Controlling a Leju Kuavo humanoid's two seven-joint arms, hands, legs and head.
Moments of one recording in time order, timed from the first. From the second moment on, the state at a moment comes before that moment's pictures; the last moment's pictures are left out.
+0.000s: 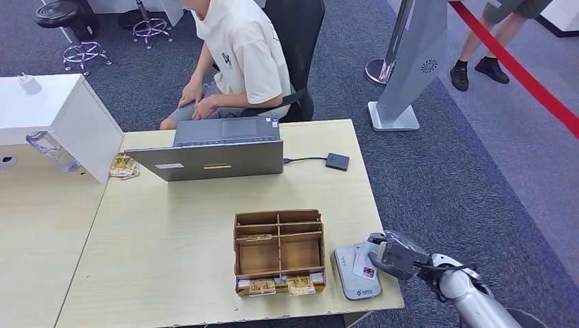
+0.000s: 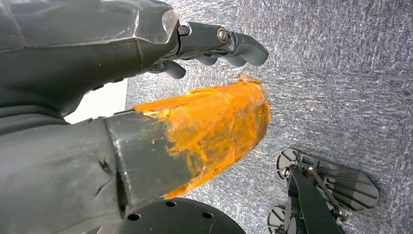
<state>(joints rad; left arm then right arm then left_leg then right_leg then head) -0.12 -0.03 -1.39 -0.16 1.51 0.43 0.00 -0.18 -0.40 0.29 -1.06 0.39 0.15 -0.53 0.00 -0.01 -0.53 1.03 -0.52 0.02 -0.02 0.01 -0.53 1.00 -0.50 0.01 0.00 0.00</state>
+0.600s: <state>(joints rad) -0.12 -0.03 -1.38 -0.16 1.51 0.43 0.00 -0.18 -0.40 0.31 -1.05 0.39 0.15 -0.53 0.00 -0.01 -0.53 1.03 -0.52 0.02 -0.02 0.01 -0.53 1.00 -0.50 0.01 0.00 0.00</state>
